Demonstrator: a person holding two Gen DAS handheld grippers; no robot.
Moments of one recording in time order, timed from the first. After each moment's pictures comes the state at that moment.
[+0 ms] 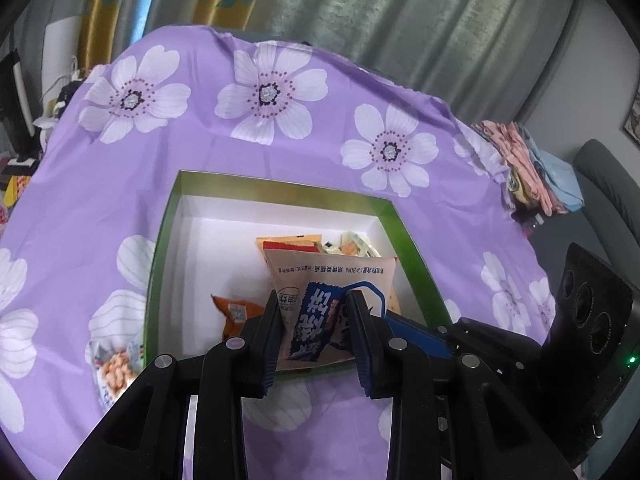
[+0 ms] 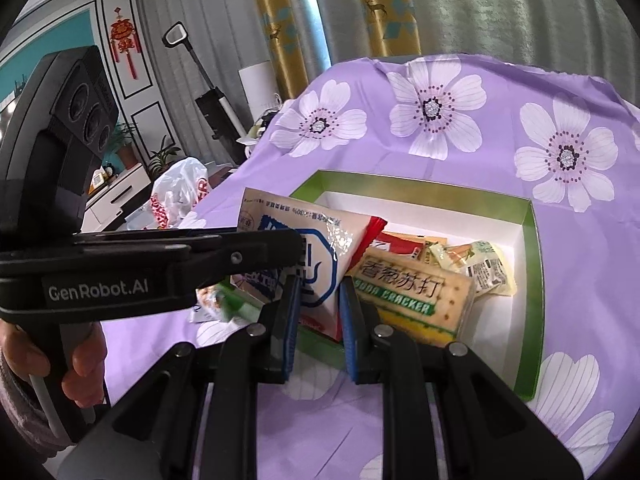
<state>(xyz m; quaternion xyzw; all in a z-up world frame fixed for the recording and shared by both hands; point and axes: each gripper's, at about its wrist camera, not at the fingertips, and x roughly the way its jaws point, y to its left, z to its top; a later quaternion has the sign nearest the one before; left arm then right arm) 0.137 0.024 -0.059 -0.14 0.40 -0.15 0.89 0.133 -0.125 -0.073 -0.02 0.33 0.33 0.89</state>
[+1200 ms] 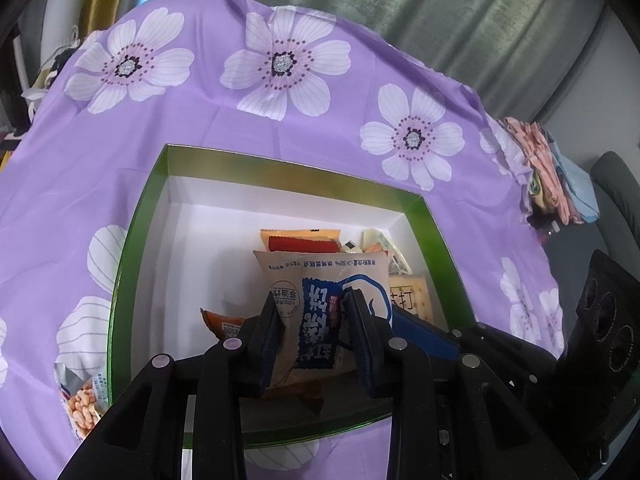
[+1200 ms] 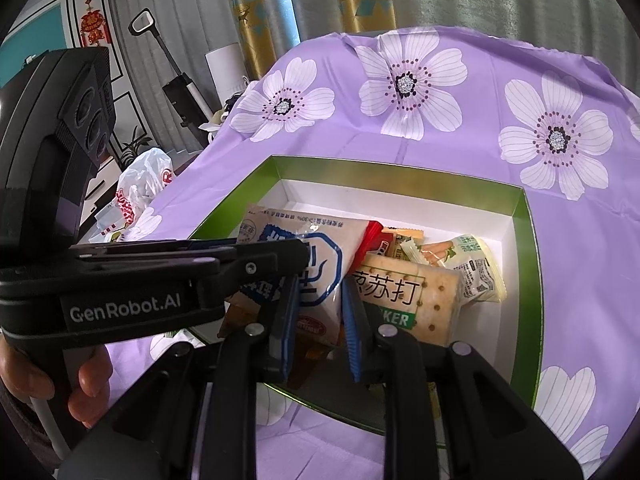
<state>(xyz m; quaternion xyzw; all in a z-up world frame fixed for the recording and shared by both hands) 0.182 0.023 -0.091 -0.16 0.43 -0.14 0.88 0.172 -0.121 -0.089 -0.02 0.37 0.28 0.89</state>
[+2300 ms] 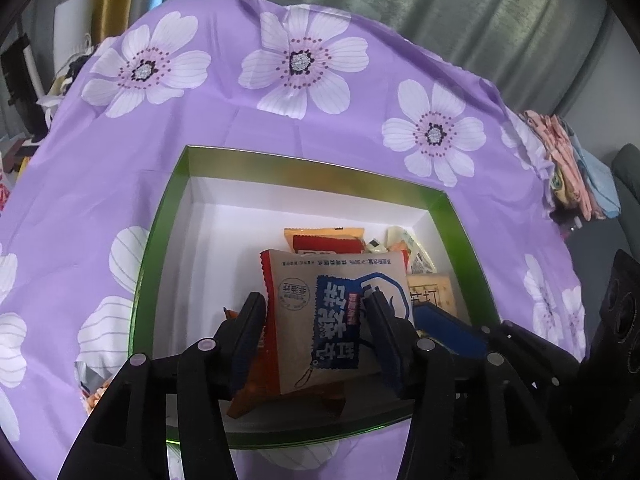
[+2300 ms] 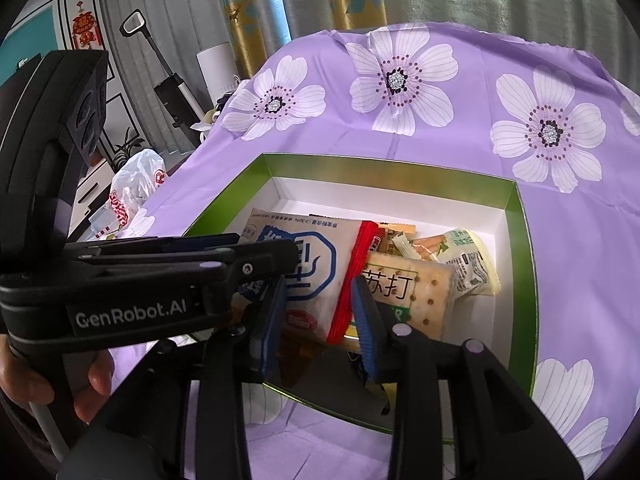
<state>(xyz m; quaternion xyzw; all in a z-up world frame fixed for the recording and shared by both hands) 0.181 0.025 -0.090 -0.14 0.44 -0.10 0.88 0.173 -0.123 -0.089 -0.02 0.37 0.27 0.89</state>
